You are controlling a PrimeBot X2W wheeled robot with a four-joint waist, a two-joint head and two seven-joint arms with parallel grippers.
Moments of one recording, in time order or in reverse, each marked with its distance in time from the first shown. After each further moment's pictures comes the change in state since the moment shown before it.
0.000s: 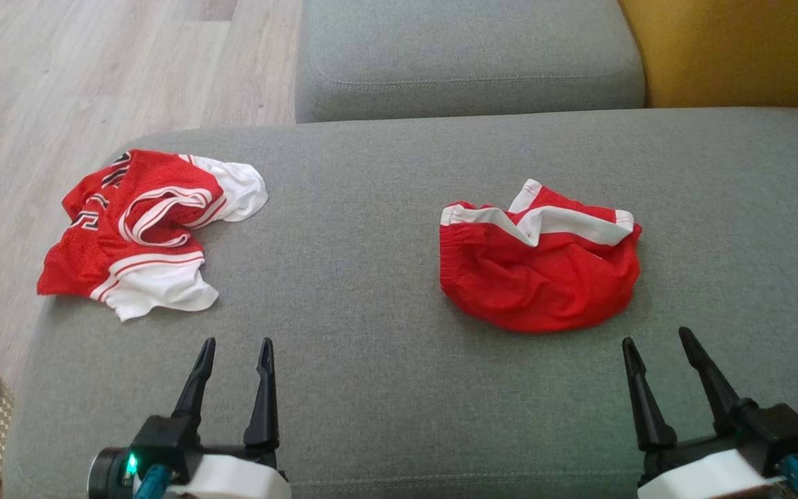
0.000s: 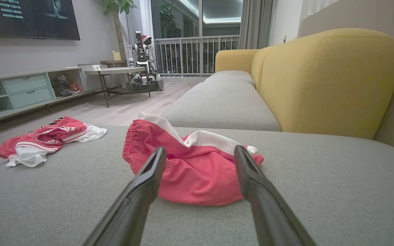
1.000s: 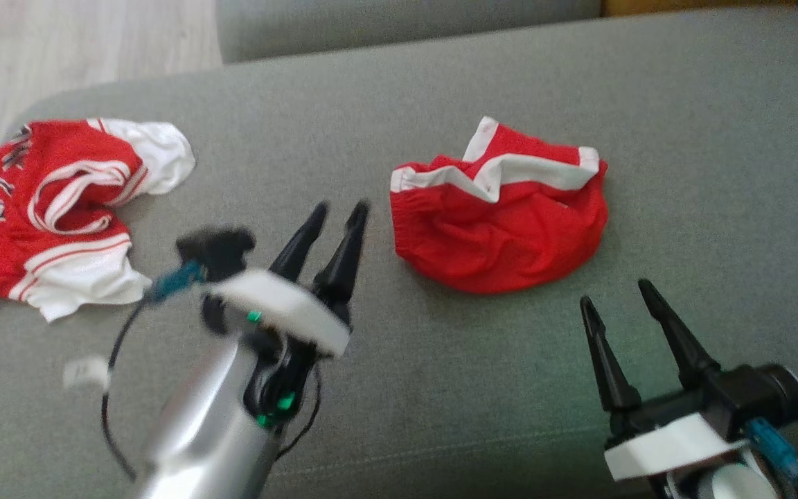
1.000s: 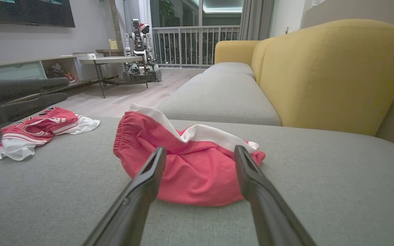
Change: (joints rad) left arm -0.492 -0.014 -0.194 0.342 -0.546 -0.220 0.101; right arm -0.084 0.000 0.087 -0.032 -0.050 0.000 0.001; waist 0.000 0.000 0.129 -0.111
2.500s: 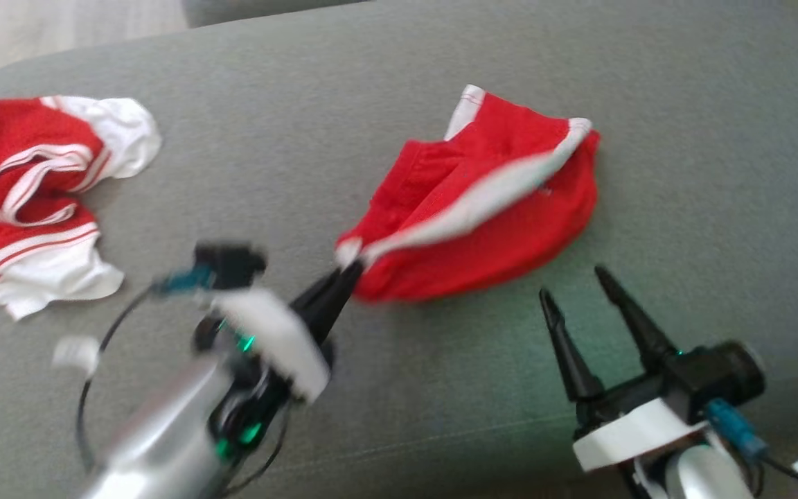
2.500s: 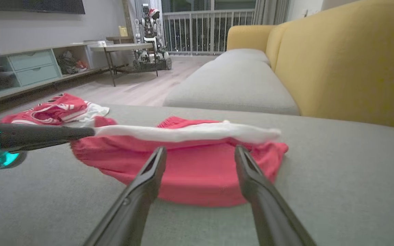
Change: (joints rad) left arm -0.153 0.234 -0.387 -0.007 -0.409 0.005 0.110; right arm -0.086 -0.001 0.086 0.026 -0.017 0.000 0.000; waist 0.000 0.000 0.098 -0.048
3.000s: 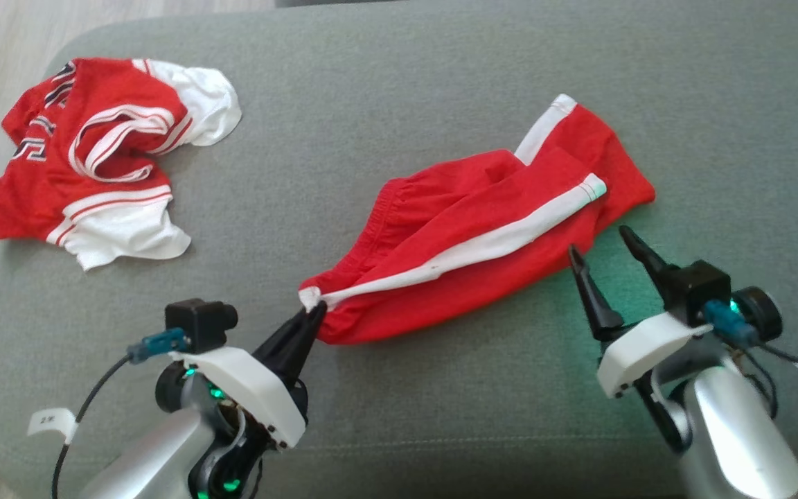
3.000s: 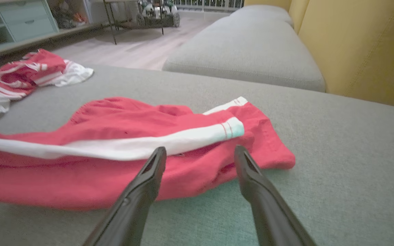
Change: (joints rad) left arm 0.161 0.109 -0.020 -0.090 0.095 0.116 -0.108; right arm -0.236 -0.042 -0.049 0.312 0.026 0.000 0.114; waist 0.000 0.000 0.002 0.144
